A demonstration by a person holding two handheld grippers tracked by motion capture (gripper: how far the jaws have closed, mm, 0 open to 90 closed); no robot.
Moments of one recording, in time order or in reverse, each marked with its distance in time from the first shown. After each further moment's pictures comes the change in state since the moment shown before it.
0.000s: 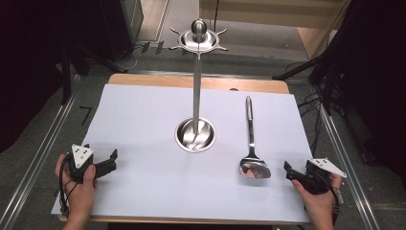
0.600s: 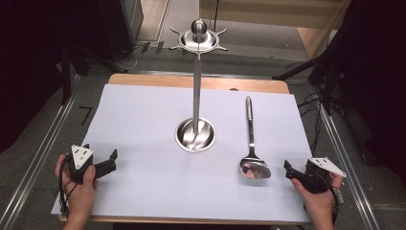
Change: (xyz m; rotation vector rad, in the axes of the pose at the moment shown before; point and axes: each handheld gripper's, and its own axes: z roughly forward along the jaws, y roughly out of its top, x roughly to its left) left arm 0.000 -0.001 -0.002 -0.016 -0.004 -0.006; right arm 0.004 0.004 -0.001 -0.009 -0.023 0.003
